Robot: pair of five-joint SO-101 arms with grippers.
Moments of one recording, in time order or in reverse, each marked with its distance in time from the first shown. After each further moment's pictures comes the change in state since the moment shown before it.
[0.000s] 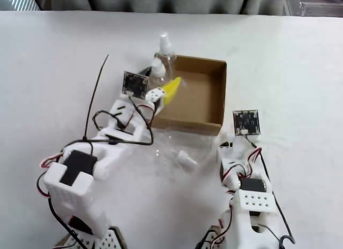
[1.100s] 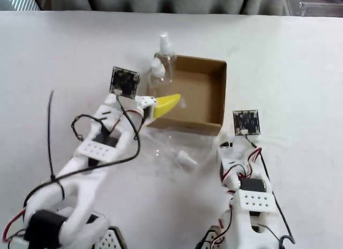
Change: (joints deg) left arm -1.2 -38.0 13.5 37.8 -1.1; right arm 0.0 0.0 0.0 0.0 0.0
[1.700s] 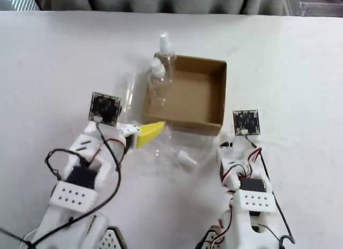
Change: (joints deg) left arm -3.2 -40.2 16.9 29.7 -0.4; right arm 0.0 0.0 0.0 0.0 0.0
